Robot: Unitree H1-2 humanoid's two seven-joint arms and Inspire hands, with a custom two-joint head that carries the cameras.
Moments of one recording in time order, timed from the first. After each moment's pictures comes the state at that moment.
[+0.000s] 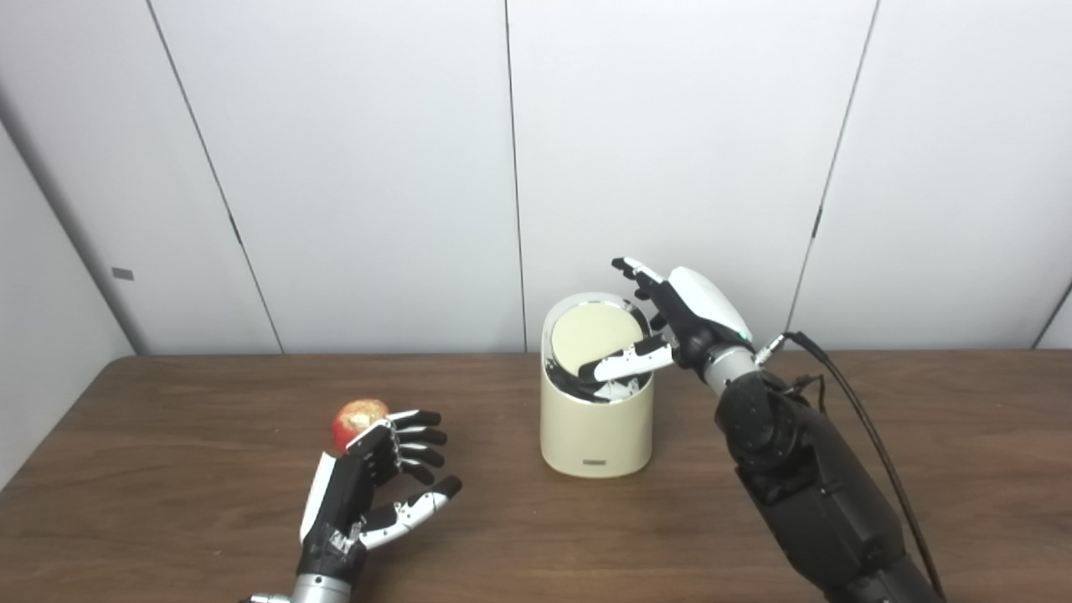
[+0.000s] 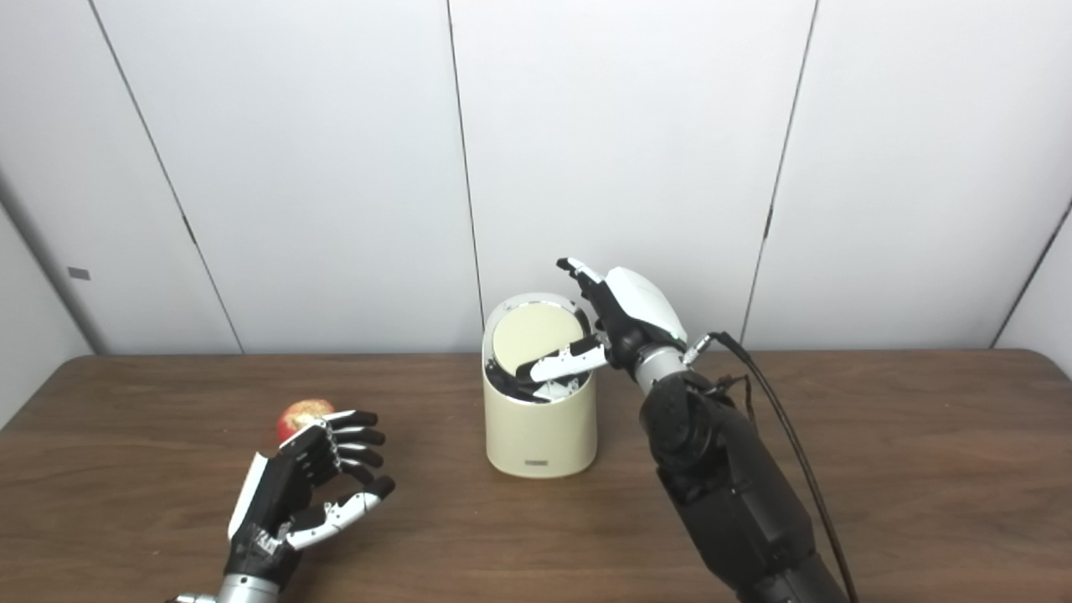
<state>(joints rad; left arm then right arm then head) -0.13 0.12 0.05 0.13 -0.02 -0.34 -0.08 -0.72 -0.16 0.28 0.16 -0.65 0.41 0.16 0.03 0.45</state>
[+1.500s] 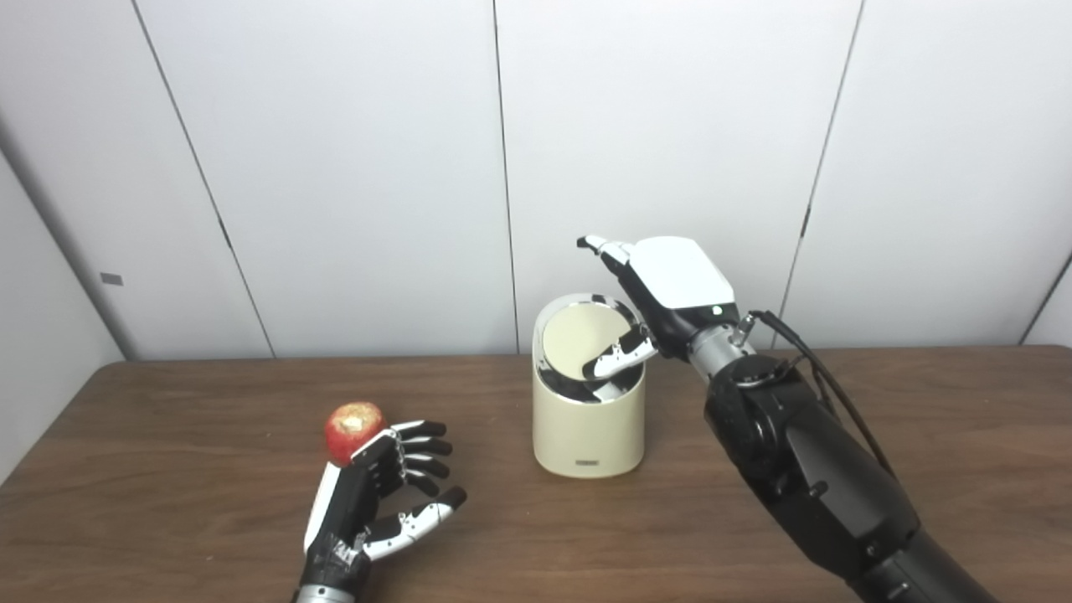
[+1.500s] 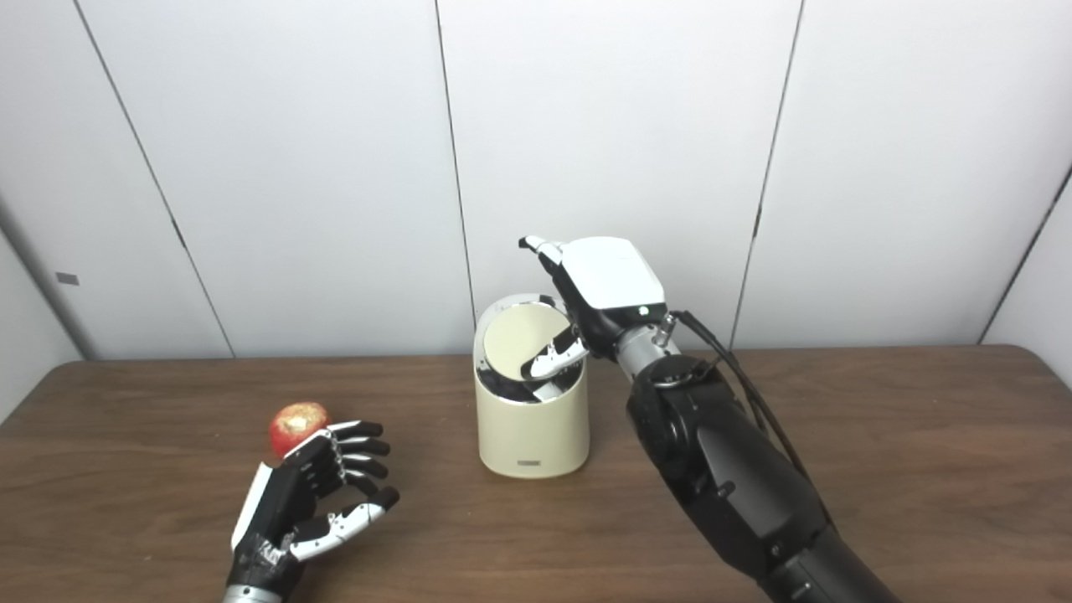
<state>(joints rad) -0.11 0.11 0.04 0.10 -0.02 -0.30 -0.09 -0.79 -0.26 0.51 0.10 -0.95 0.33 0.12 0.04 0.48</state>
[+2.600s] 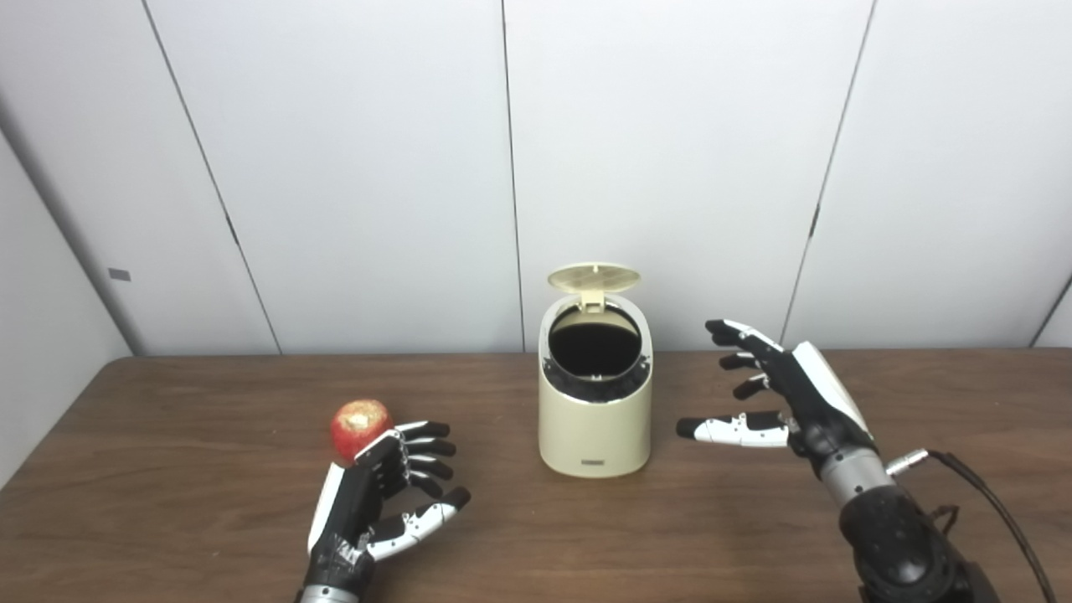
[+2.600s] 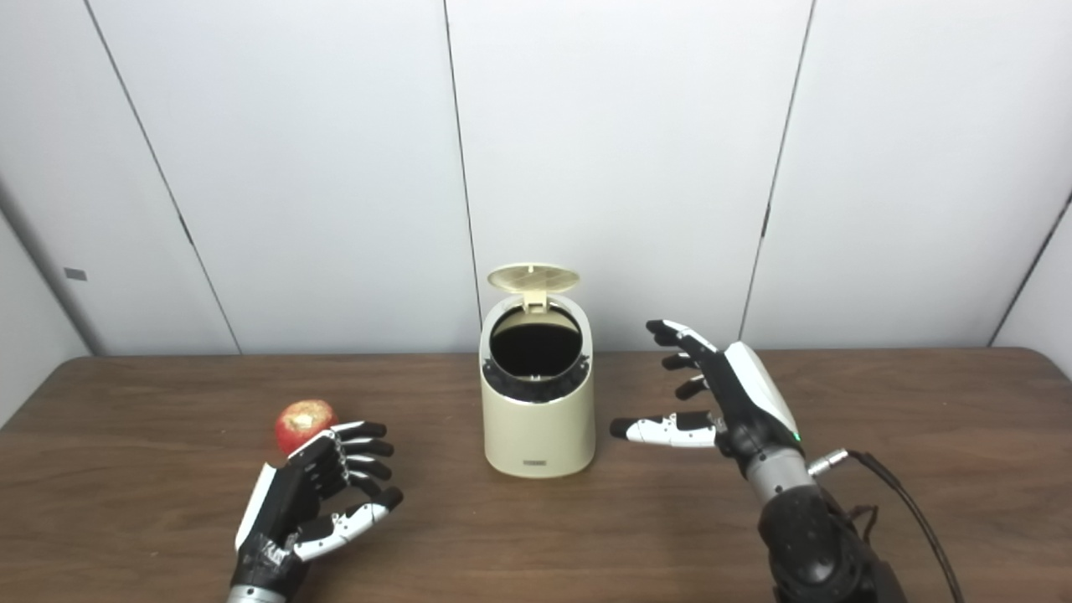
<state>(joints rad) -0.11 0.10 0.05 0.09 -0.01 -0.29 -0.07 -0.35 -0.23 0.10 -0.17 -0.47 0.30 0.13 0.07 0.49</state>
